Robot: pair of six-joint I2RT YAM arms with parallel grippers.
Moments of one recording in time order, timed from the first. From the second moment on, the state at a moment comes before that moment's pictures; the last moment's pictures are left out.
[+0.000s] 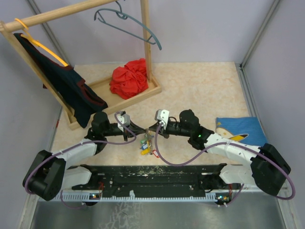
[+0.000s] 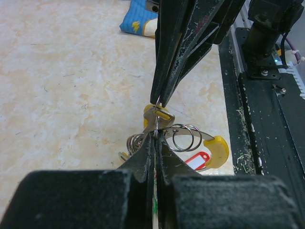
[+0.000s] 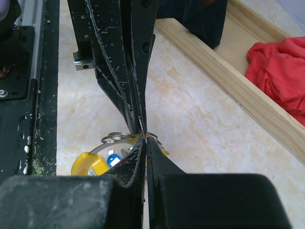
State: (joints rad) left arm -0.46 1.18 0.36 0.72 0.99 0.11; right arm 0.82 1.17 0.59 0.38 -0.50 -0.26
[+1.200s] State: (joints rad) left arm -0.45 1.18 0.35 0.74 1.02 0.11; right arm 0.82 1.19 0.59 0.37 -0.52 -0.23
